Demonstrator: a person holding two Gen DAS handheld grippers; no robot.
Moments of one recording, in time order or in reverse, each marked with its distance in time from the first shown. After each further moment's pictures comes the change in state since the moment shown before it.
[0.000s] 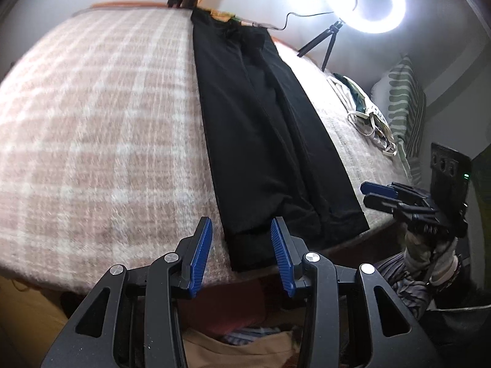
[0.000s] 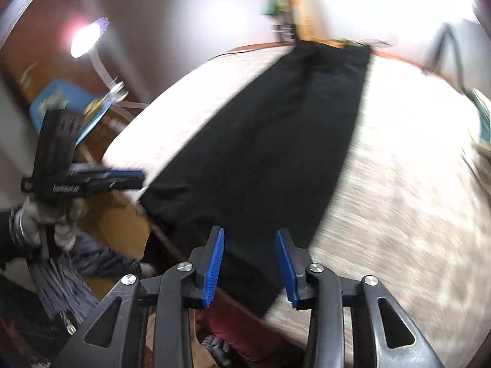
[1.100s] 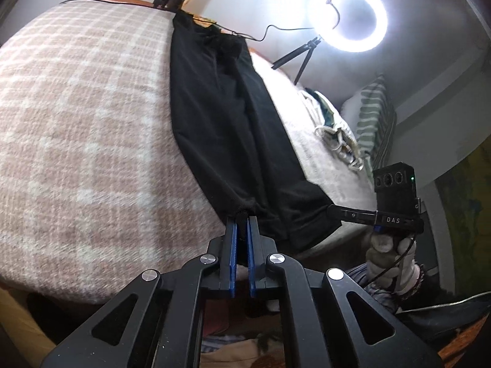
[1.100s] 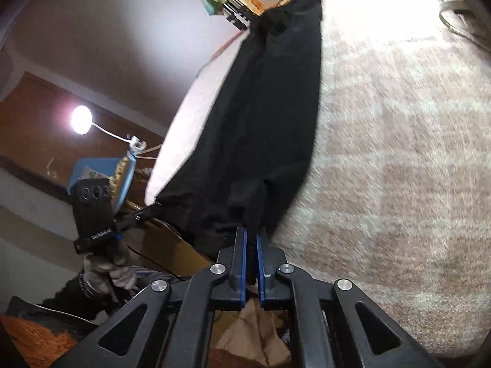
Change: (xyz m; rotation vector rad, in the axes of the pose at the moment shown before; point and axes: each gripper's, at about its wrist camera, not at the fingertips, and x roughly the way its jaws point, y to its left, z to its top) left arm -0.006 -0.005 0.008 -0.035 -0.056 -0.188; right arm 0.013 -0.060 -0.023 0.373 0.019 0.346
